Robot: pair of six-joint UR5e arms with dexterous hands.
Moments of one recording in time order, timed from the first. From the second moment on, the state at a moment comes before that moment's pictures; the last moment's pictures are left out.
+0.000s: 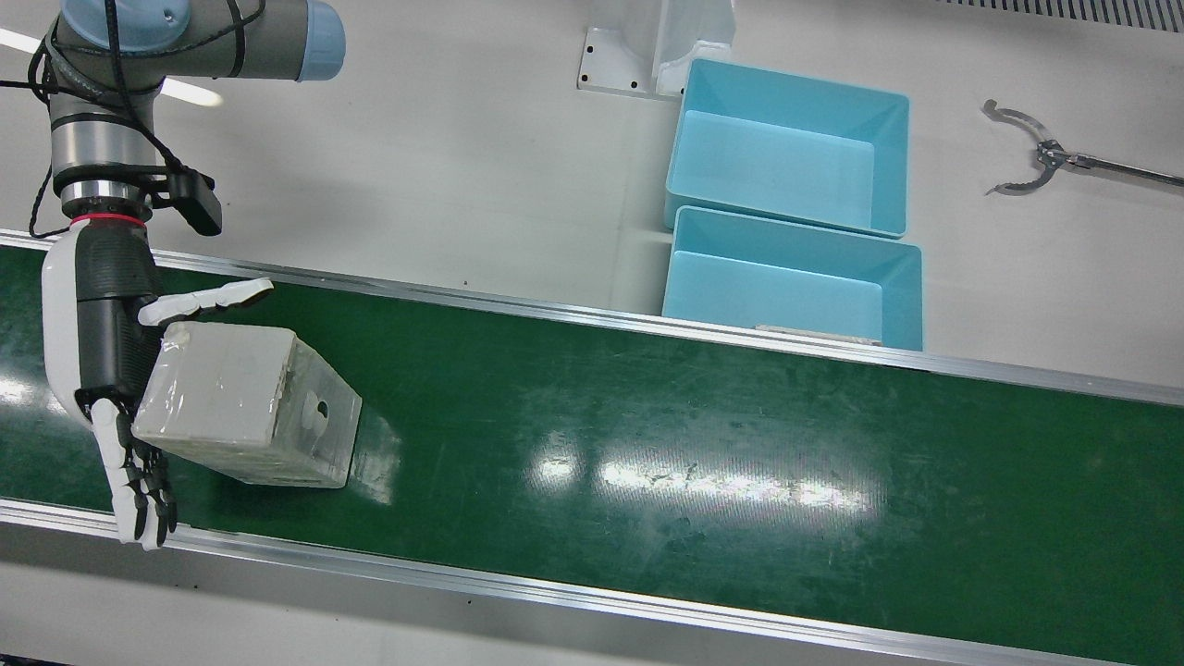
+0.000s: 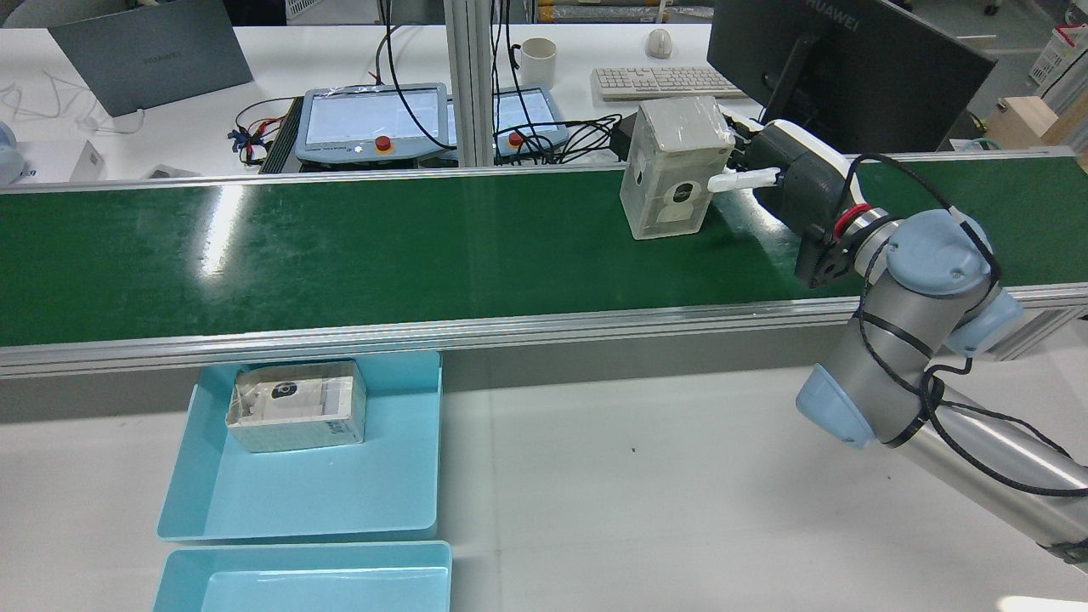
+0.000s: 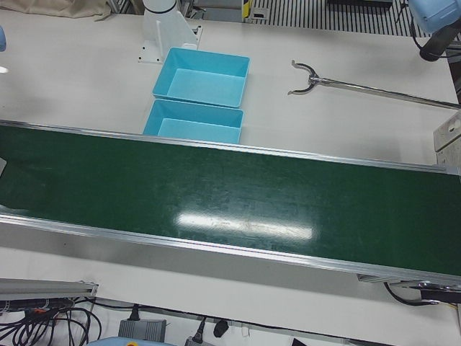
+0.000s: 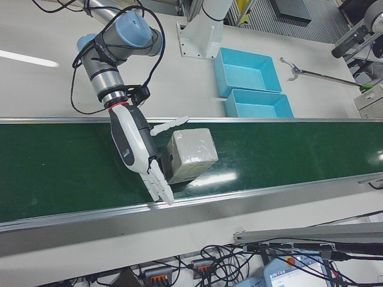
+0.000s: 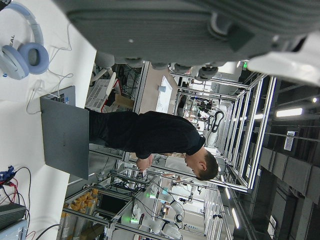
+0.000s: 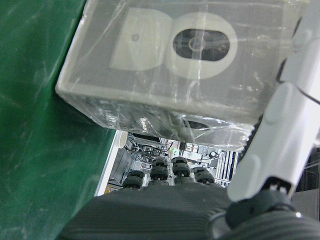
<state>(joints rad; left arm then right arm) -1.82 -1.81 -1.72 0.52 1.92 -0.16 0.96 -1.14 1.71 -3.56 -1.31 -0.26</state>
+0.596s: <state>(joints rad) -1.82 -1.81 -1.72 0.52 1.92 -0.16 0.96 -1.14 1.71 -3.56 -1.30 -0.26</state>
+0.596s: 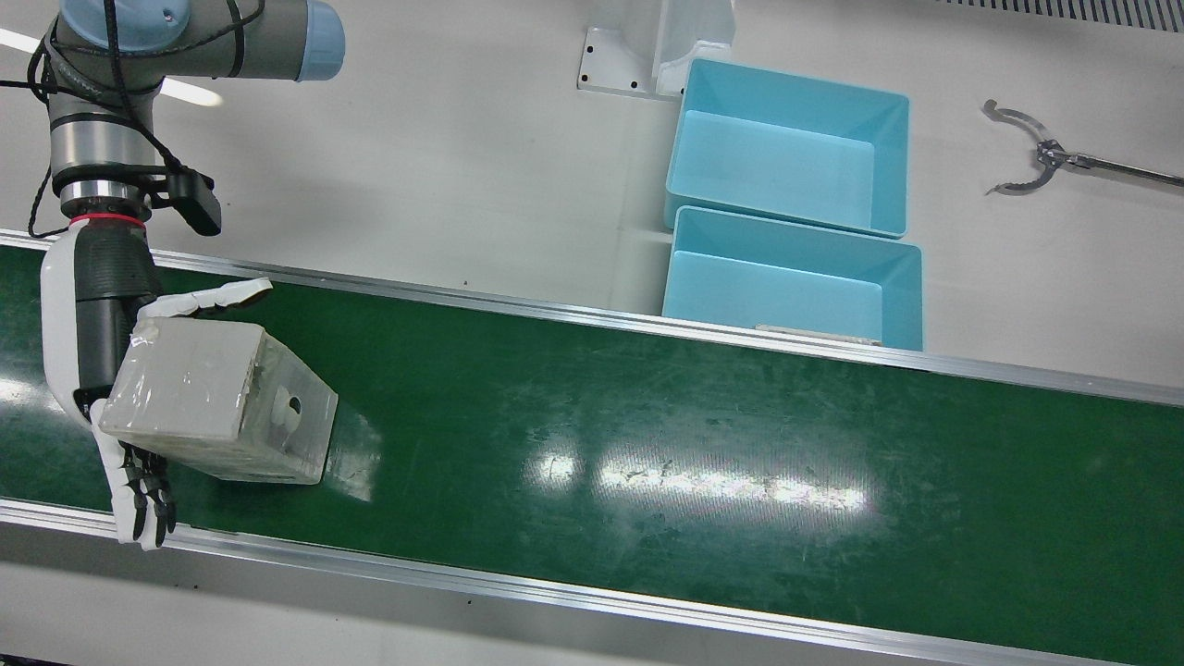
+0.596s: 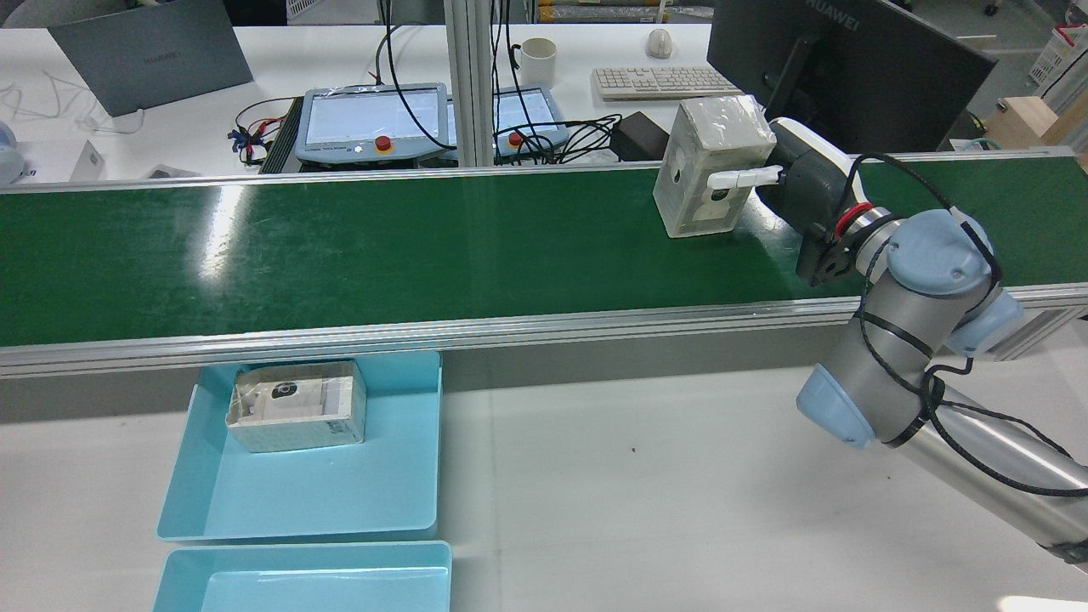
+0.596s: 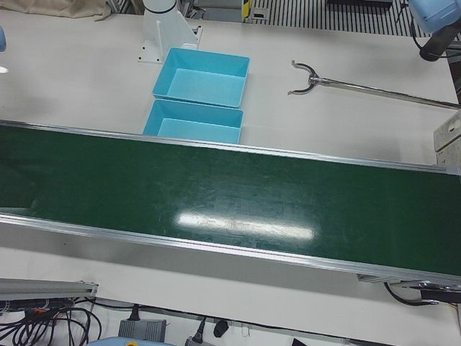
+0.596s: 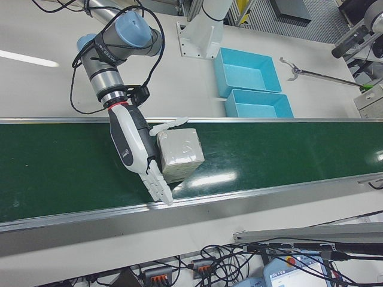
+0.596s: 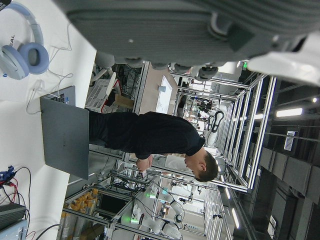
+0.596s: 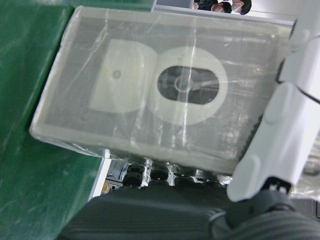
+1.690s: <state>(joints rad) -1.82 -1.81 -1.72 0.52 1.92 -0.16 0.96 -1.13 1.77 -3.56 -1.23 -0.26</state>
